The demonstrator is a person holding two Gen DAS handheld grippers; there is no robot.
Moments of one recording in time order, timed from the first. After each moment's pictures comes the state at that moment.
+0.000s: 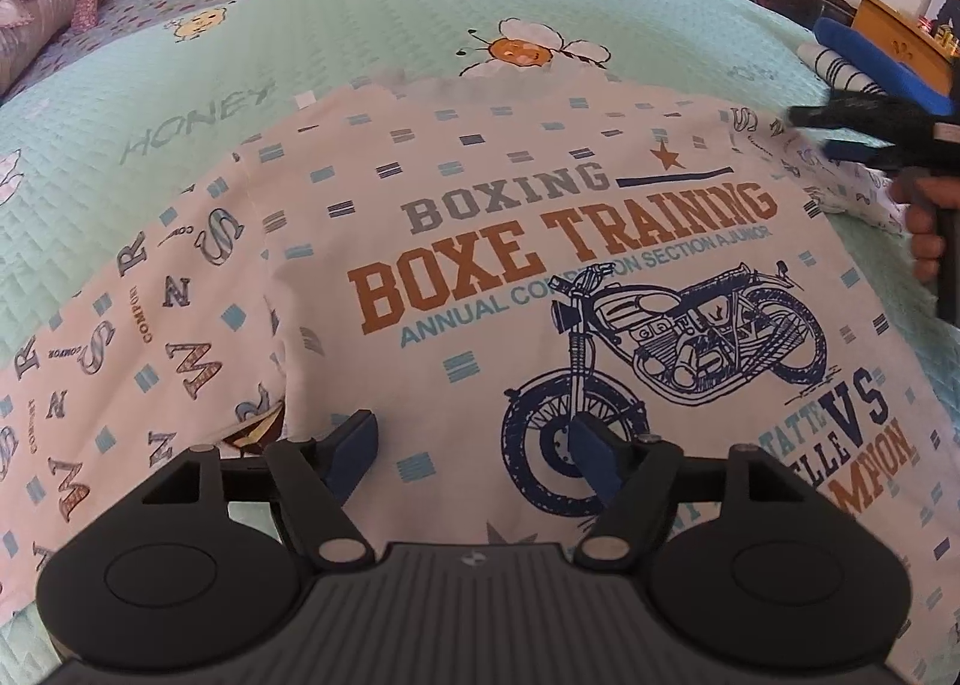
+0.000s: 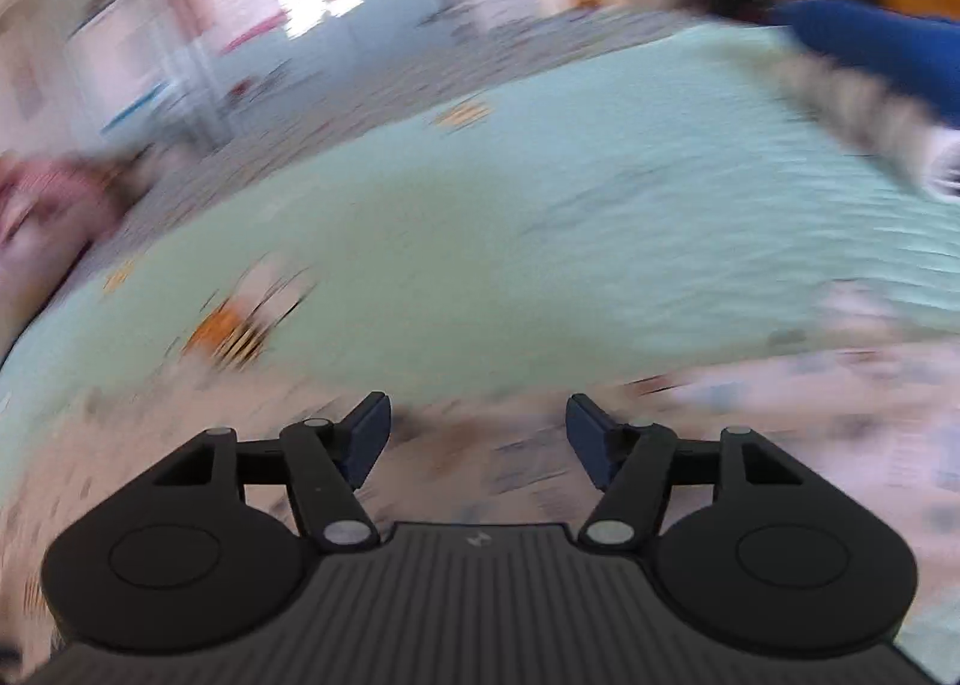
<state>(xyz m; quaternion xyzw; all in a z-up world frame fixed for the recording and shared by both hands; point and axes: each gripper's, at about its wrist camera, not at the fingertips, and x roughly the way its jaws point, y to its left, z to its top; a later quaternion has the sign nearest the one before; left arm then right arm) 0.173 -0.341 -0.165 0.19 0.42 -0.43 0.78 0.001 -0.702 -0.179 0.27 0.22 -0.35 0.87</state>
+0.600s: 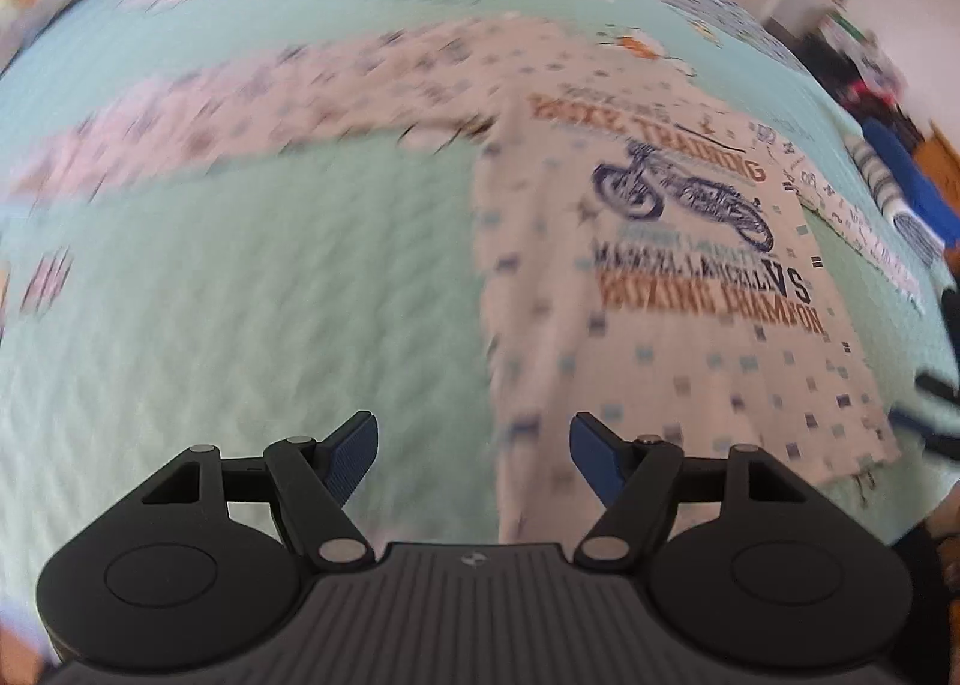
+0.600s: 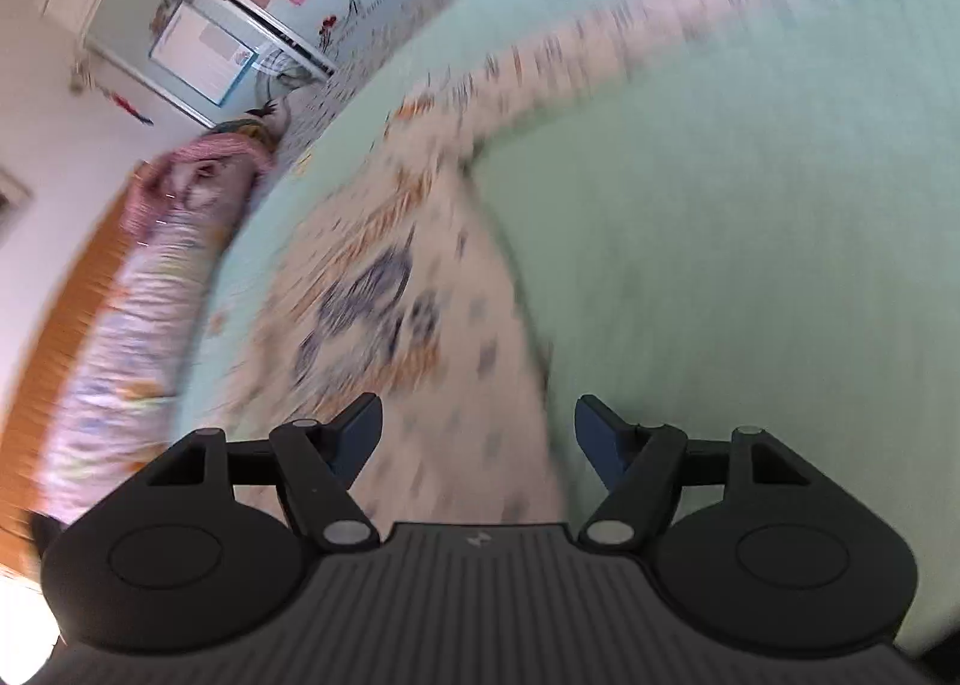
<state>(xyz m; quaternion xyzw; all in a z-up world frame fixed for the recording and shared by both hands) 0.067 -0.144 -0.141 0.04 0.50 -0.32 0.80 -0.222 -0.546 -0.180 0.48 0.27 -0.16 0.82</state>
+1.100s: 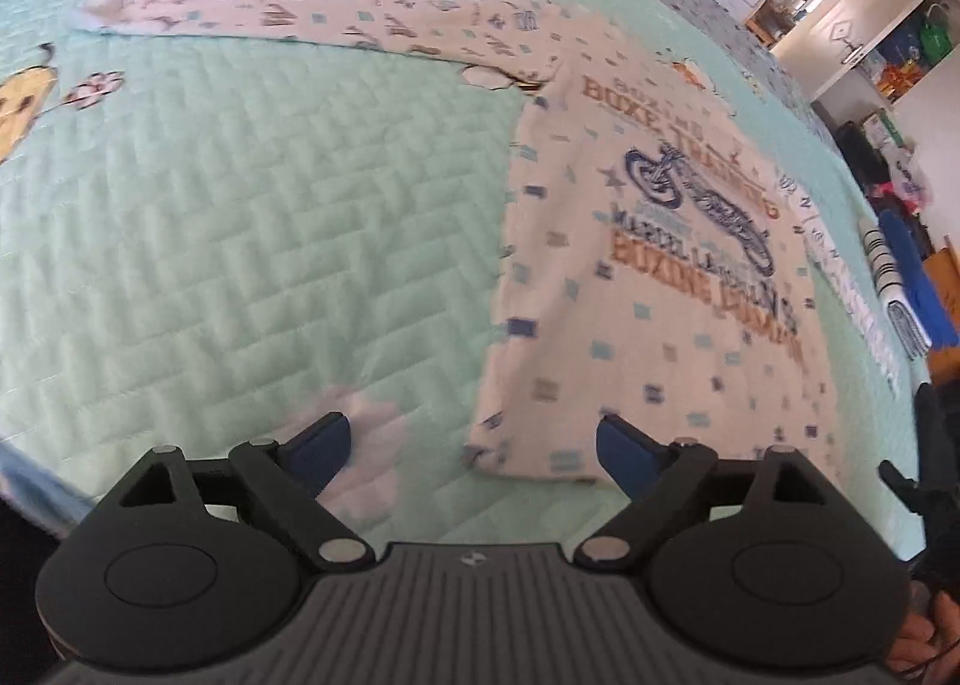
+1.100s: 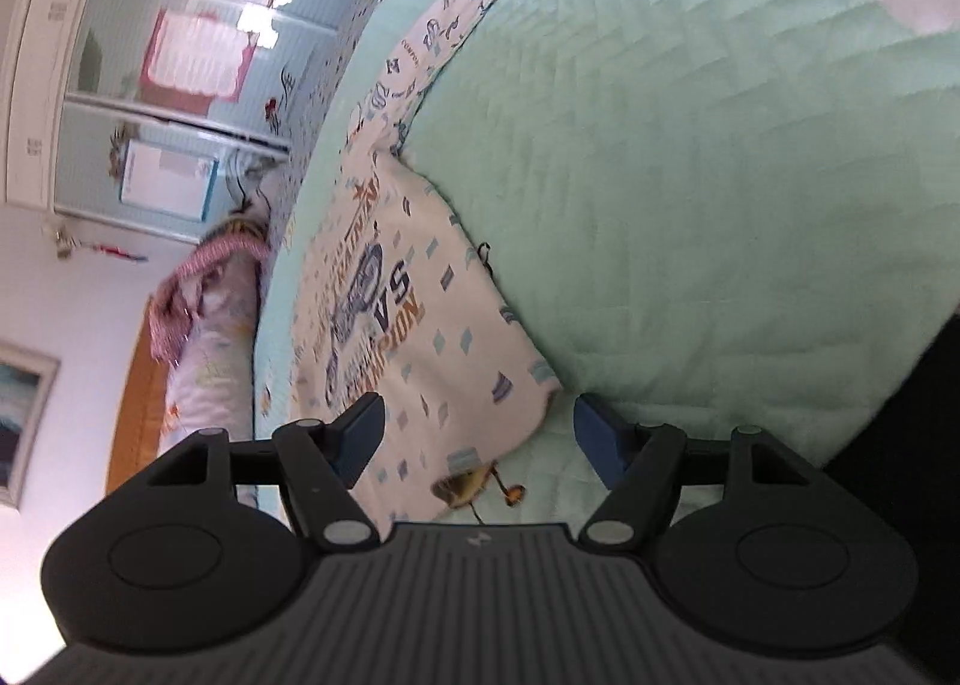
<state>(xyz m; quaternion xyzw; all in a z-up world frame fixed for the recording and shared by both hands) 0.045 -0.139 -0.162 -0.06 0.53 -0.30 0.79 -0.259 -0.516 -0.214 0.62 0.19 -0.18 0.74</state>
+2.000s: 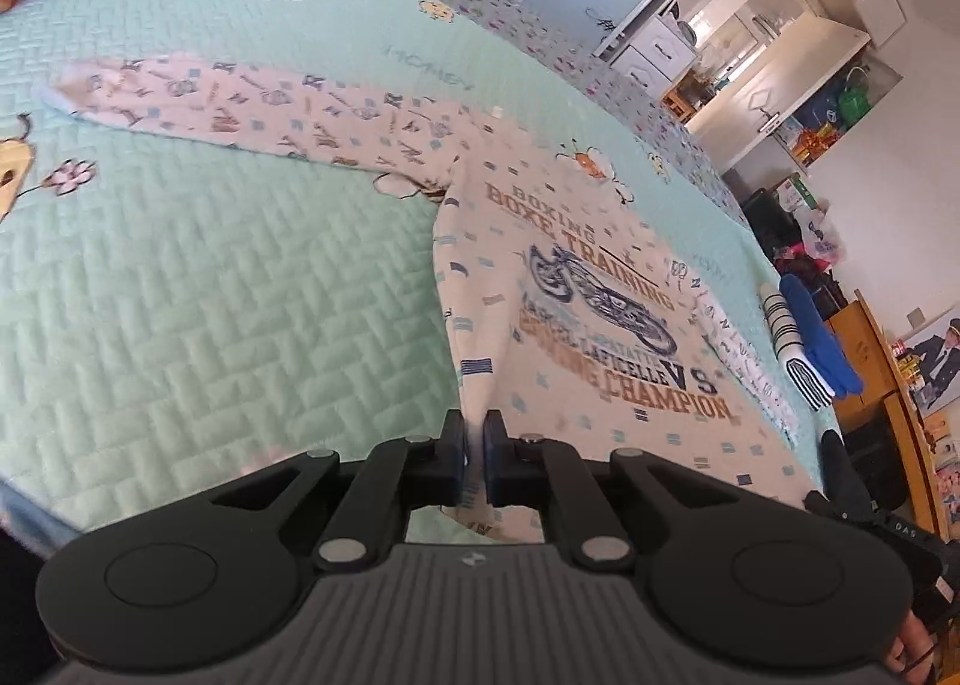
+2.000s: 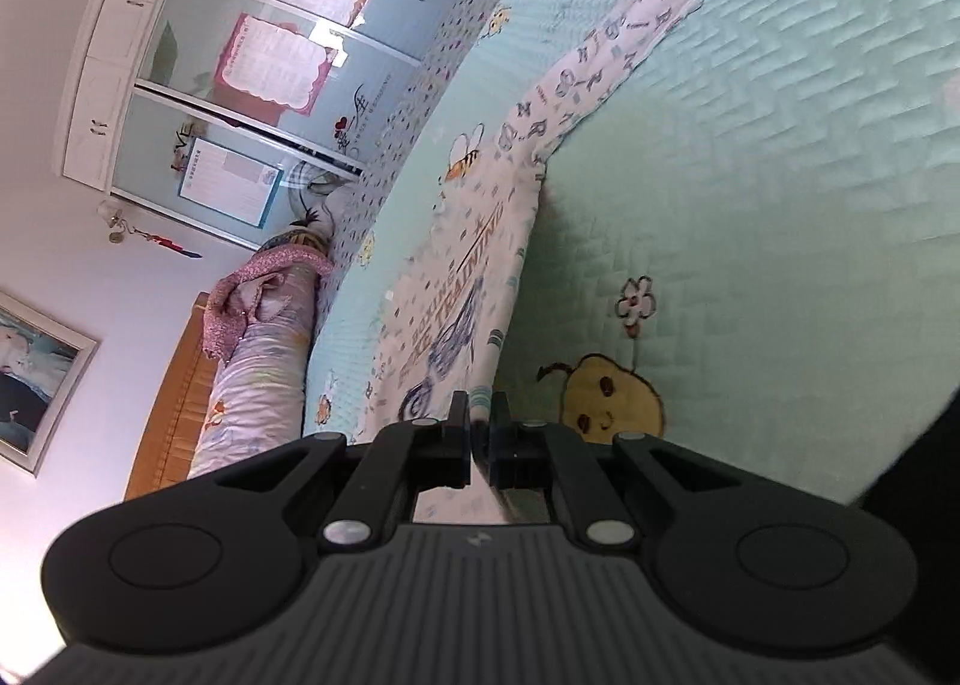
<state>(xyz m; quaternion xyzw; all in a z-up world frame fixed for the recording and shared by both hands) 0.033 -0.107 -0.116 -0.13 0.48 -0.34 0.80 -0.258 -0.488 -0.148 0.57 0.15 -0.17 0.79</state>
